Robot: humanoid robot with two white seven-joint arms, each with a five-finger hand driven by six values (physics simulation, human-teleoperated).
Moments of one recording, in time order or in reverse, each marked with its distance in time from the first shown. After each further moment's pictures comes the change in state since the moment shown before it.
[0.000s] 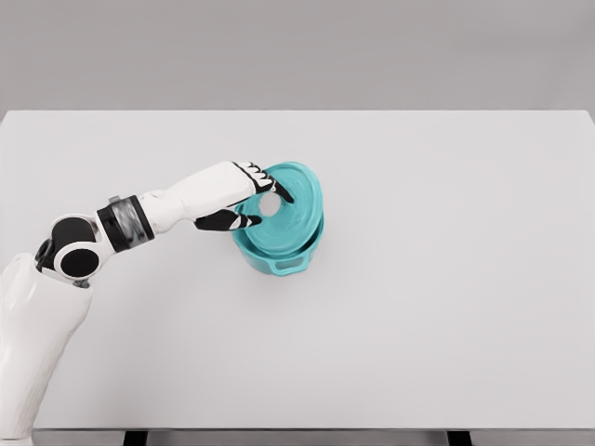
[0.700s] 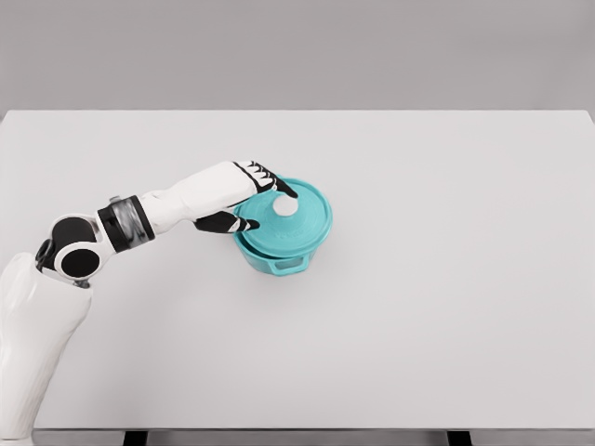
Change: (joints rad) left arm 0.000 0.000 0.000 -0.006 -0.005 0.000 0.000; right arm 0.002 0.000 0.000 0.000 0.000 0.000 0.000
